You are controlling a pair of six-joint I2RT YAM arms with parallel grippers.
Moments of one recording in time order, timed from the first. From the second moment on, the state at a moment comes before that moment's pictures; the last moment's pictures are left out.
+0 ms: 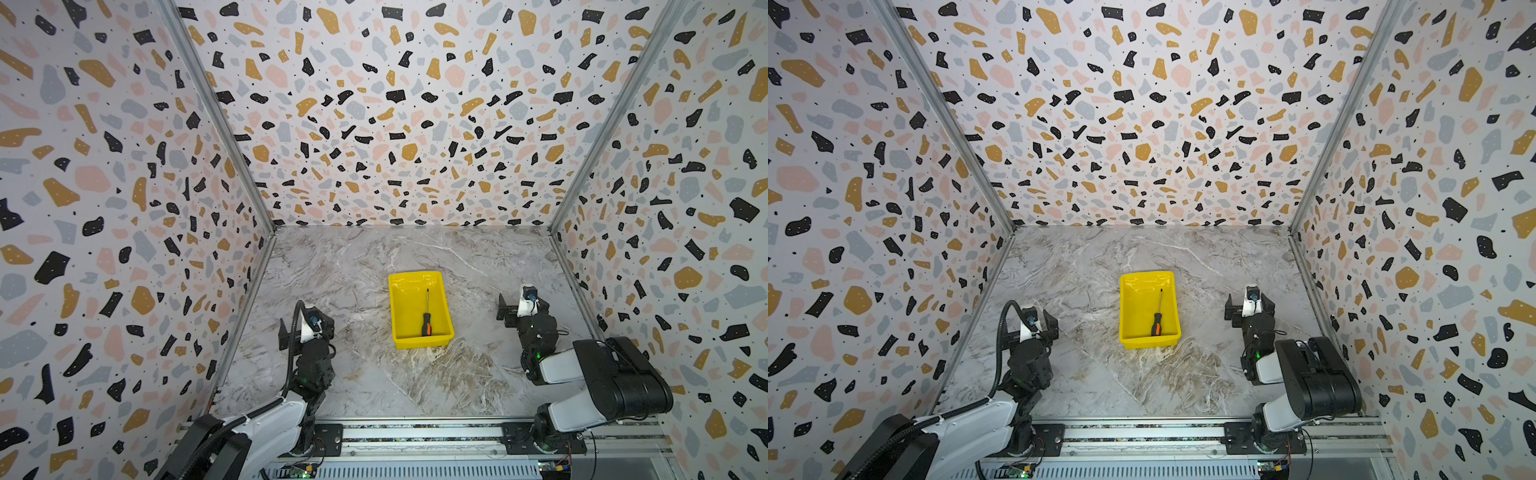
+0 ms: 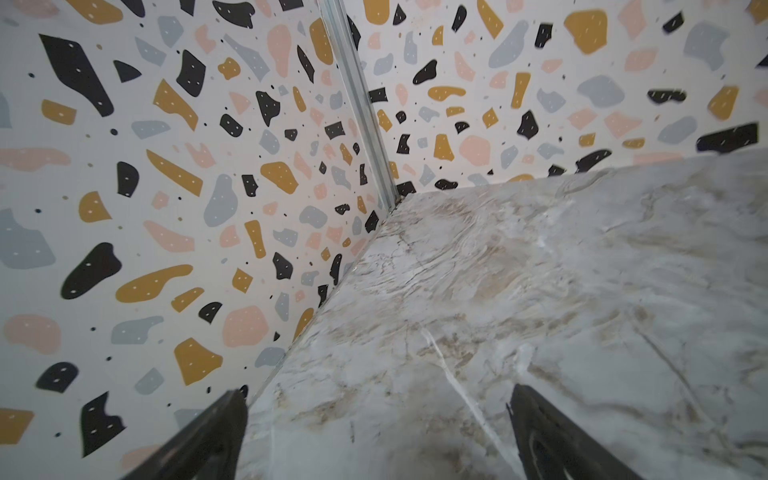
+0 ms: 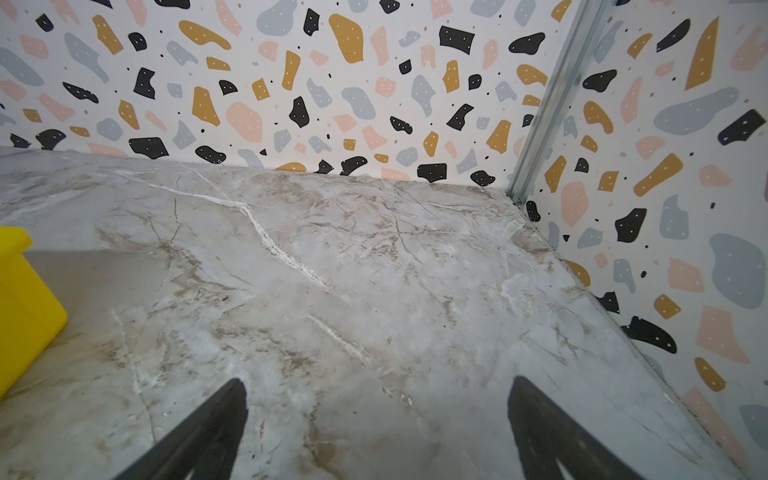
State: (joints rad) left arm -0.40 0.97 0.01 0.88 -0.87 0.17; right arm 0.11 1.50 0.17 1.18 0.14 -0.08
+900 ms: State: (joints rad) left arm -0.21 1.34 0.07 1.09 -0.53 -0.04; right arm 0.09 1.50 0.18 1.15 0.08 -0.08
